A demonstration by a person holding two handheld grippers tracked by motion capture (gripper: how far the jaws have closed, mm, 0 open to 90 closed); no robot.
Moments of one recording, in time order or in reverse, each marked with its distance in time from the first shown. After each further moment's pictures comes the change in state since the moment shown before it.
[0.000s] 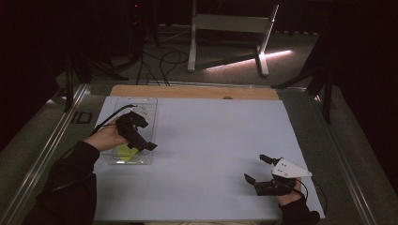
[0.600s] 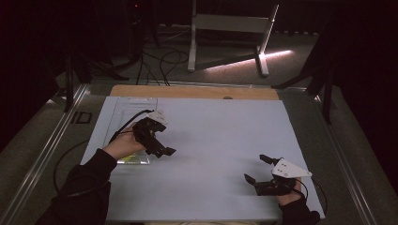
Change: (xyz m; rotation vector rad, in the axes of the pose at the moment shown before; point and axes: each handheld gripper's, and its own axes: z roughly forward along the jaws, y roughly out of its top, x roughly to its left) left arm -0.040 0.028 0.021 -0.090 -0.044 0.019; right arm 0.000 0.000 0.000 0.002 0.000 0.002
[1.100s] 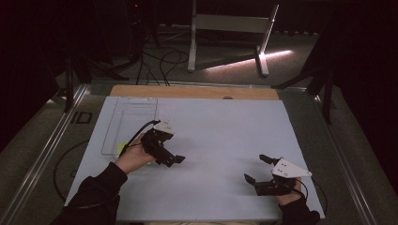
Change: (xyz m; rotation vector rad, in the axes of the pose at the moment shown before) left arm -0.027 -0.011 0.026 -0.070 0.030 -0.050; right arm 0.000 0.000 0.000 0.001 0.004 -0.003
